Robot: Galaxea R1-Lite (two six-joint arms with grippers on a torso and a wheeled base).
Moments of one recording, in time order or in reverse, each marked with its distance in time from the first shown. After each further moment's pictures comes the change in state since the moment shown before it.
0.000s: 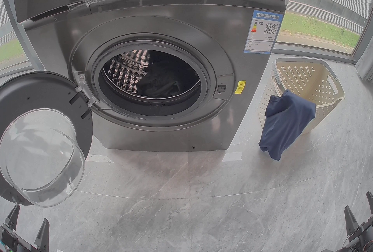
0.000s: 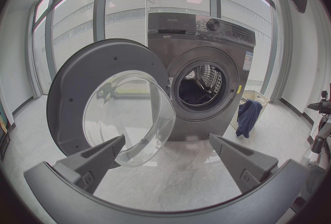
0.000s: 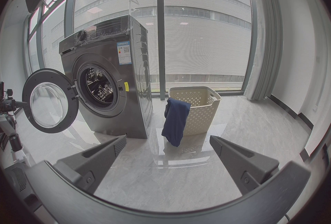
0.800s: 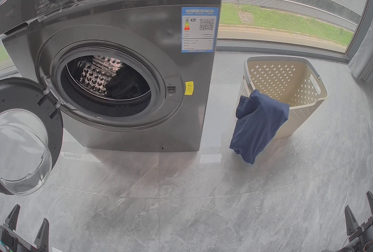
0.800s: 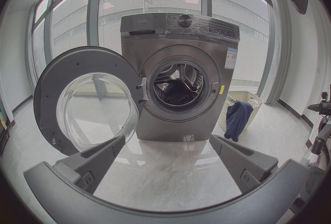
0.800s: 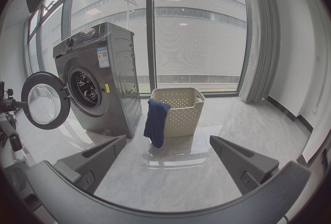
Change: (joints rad) left arm 0.000 0.000 0.000 0.000 0.003 -0.009; right arm 0.004 0.000 0.000 -0.005 0.001 -0.003
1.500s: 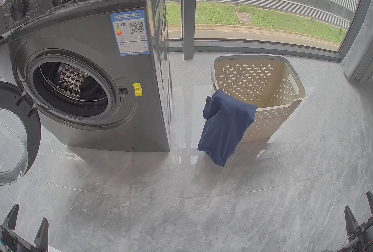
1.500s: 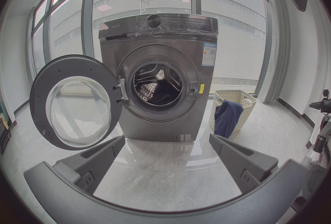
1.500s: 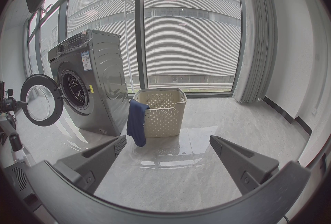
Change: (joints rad) left arm 0.002 0.002 0.000 -0.001 0.013 0.016; right arm 0.000 0.001 0.000 0.000 0.000 0.000
